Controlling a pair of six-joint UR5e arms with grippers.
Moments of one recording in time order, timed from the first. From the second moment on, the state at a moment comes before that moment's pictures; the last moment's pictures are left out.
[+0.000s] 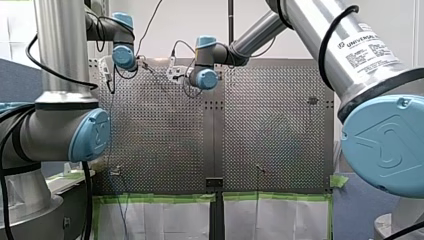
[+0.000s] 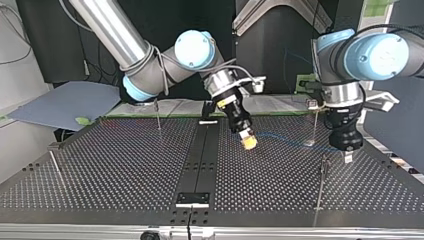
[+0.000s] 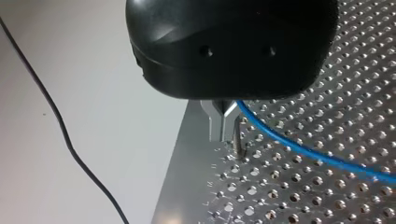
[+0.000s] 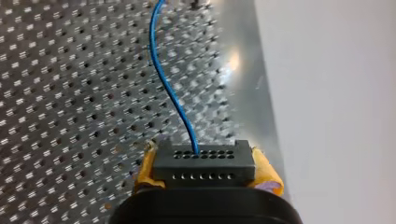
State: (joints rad) left arm 0.04 -1.46 -1.81 -2.86 -1.75 -1.79; right arm 2.46 -1.01 1.19 -0.43 1.55 1.67
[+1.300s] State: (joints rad) left arm 0.09 -1.50 -1.79 -2.84 -1.66 -1.80; right arm 2.46 -0.97 1.08 -0.39 1.55 1.69
